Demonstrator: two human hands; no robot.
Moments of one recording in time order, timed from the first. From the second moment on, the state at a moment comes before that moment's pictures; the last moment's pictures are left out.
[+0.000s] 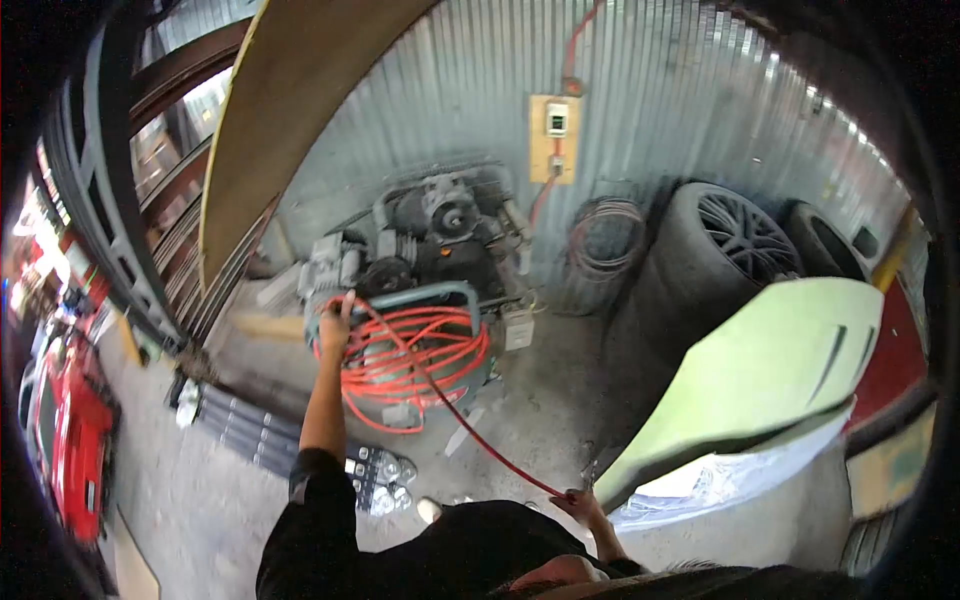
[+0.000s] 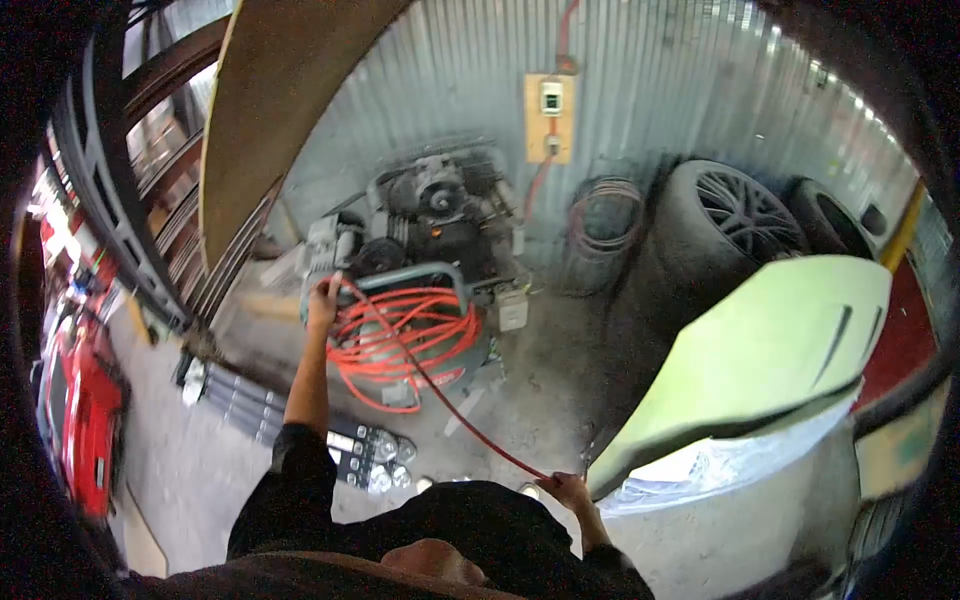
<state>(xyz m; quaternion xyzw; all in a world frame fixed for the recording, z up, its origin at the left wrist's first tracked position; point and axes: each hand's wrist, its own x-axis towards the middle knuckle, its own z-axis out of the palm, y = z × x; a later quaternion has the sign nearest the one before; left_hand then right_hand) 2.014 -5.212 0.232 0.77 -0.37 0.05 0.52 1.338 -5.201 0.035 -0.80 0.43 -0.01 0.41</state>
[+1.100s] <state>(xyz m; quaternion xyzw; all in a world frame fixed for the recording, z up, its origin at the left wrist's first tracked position) 1.965 -5.209 0.288 0.71 -0.37 -0.26 0.54 1.465 -5.554 0.161 -0.73 0.57 -0.34 0.17</state>
